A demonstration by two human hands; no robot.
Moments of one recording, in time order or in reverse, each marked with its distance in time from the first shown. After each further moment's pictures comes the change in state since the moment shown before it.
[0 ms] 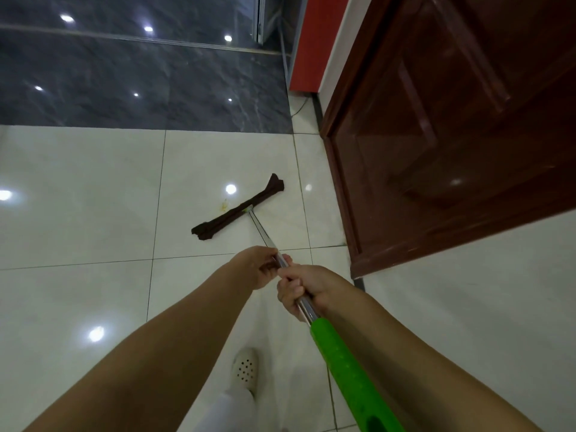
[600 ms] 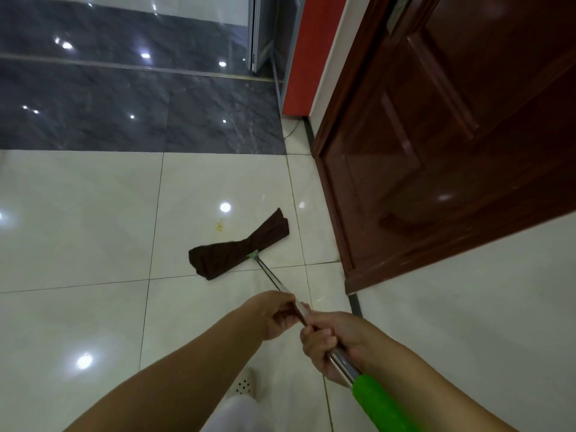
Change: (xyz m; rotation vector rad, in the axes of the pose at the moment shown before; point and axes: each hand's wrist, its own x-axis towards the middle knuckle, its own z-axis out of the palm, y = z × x) left_hand -0.056 -0.042 0.011 0.083 -0.033 -0.119; right_hand -0.071 0.034 -0.024 0.214 0.011 0.087
